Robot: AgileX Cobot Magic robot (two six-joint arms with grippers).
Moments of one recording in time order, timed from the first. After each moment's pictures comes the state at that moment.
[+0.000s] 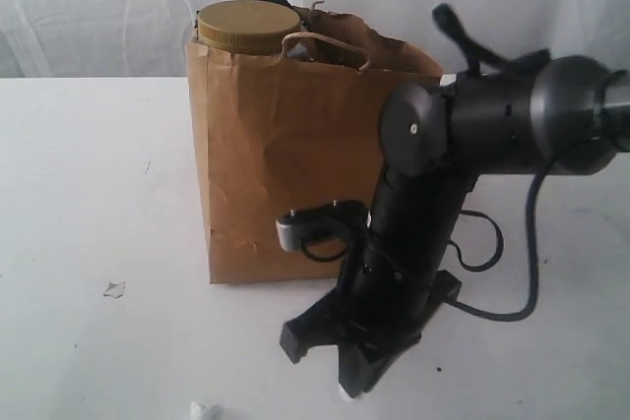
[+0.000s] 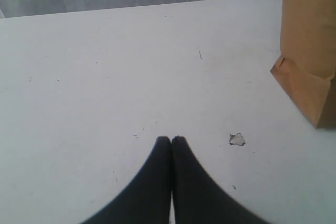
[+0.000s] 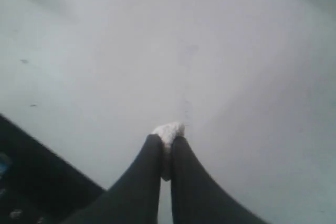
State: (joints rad) left arm -0.06 0.01 -0.18 -0.08 0.56 0.10; right arm 0.67 1.76 -1.10 0.39 1.10 -0.13
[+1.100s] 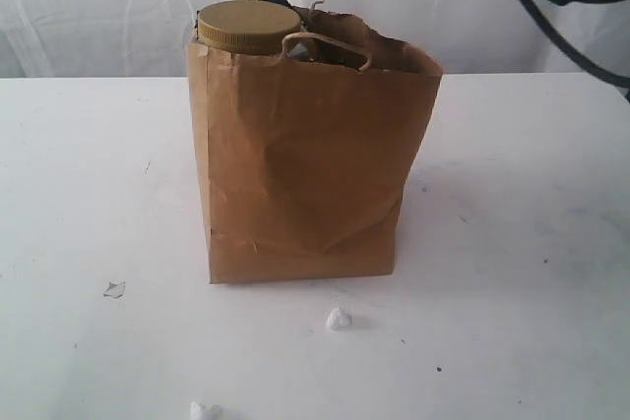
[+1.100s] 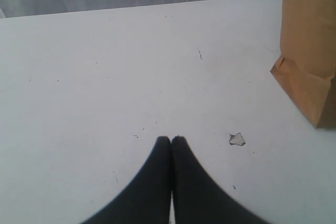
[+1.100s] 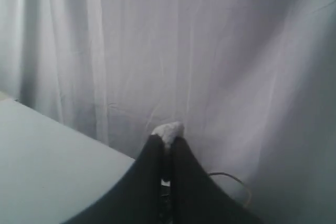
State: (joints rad) left arm -0.06 0.01 -0.18 -0.08 0.56 0.10; right arm 0.67 1.46 -1.30 1.12 -0.12 -1.13
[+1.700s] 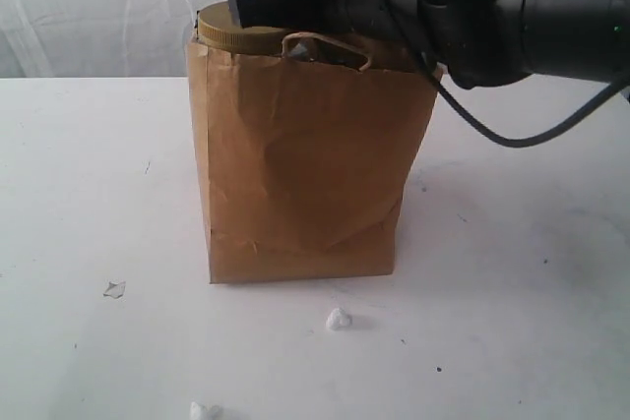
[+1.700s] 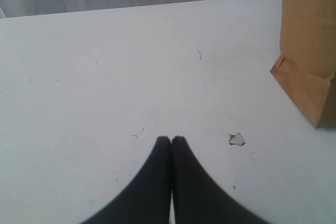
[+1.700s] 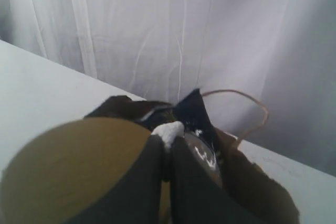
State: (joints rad) left arm -0.06 0.01 -0.18 -0.08 0.56 0.10; right arm 0.66 1.62 -1.26 1.17 -0.14 -1.15
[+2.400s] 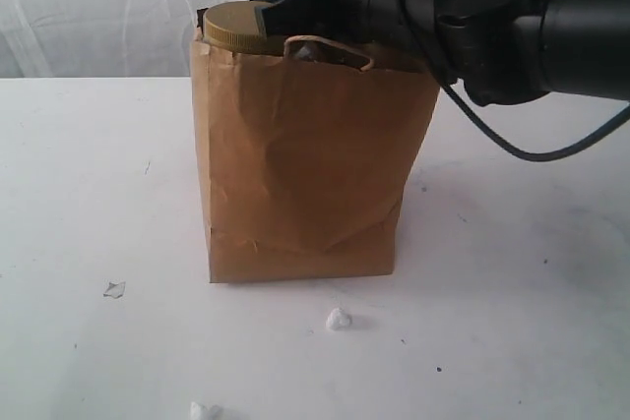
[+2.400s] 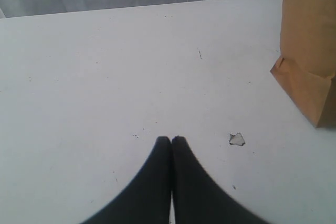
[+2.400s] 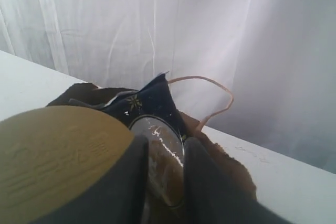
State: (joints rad) left arm -0.06 0.01 -0.18 -0.08 0.56 0.10; right arm 0.65 1.59 -1.19 1.17 -0.22 -1.15
